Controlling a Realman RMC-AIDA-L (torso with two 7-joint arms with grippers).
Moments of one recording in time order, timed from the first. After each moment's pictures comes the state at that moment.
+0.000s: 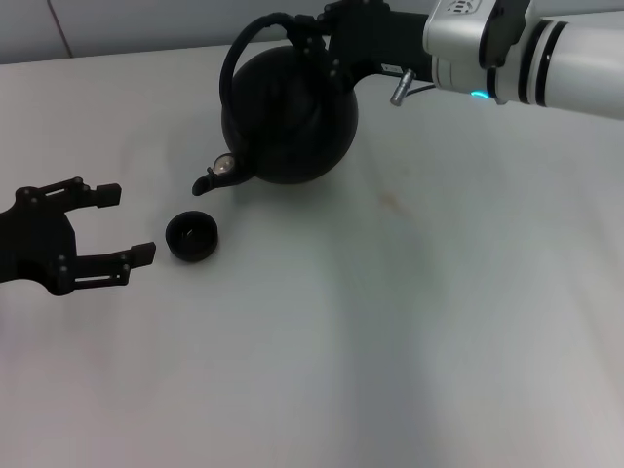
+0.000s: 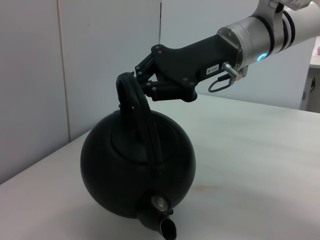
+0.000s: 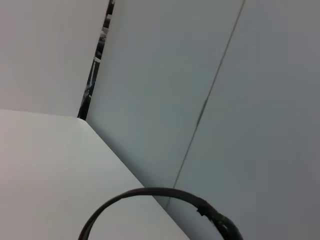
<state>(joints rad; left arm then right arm) -0.39 -2.03 0.84 0.89 1.92 1.58 -1.32 0.68 2.08 -1.24 -0.67 -1.47 -0.85 1.01</state>
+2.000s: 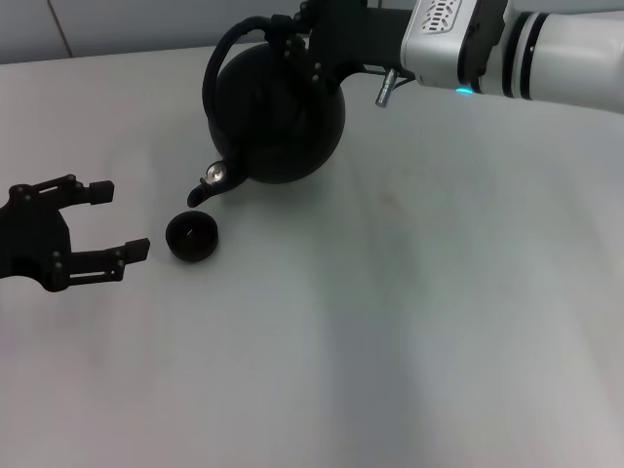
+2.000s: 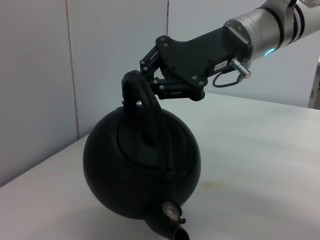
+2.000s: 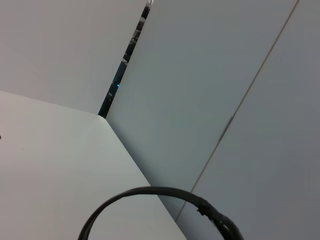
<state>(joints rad) -0.39 -2.03 0.83 0.88 1.92 1.57 -1.32 0.70 2.08 -1.29 -0.70 -1.47 -0.84 0.93</state>
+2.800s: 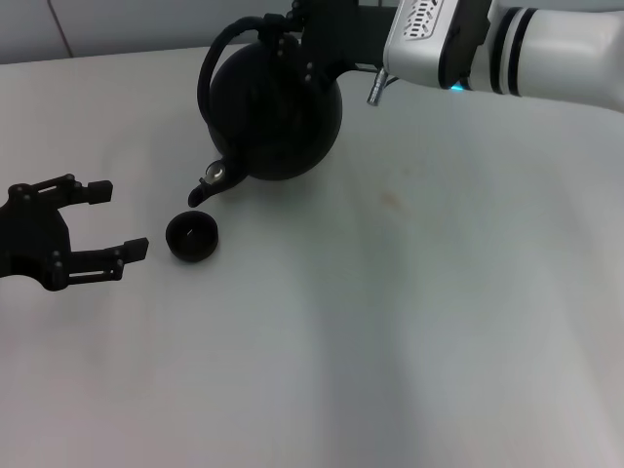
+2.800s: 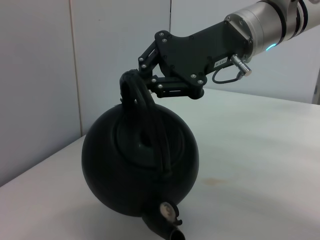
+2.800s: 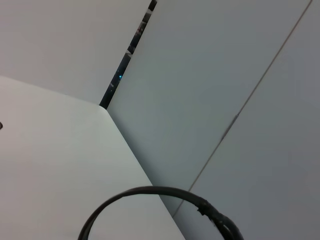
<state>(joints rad) -0.39 -2.03 0.84 0.88 1.93 1.55 -1.32 0.70 2.08 -1.35 -0.73 -1.47 -0.79 0.93</state>
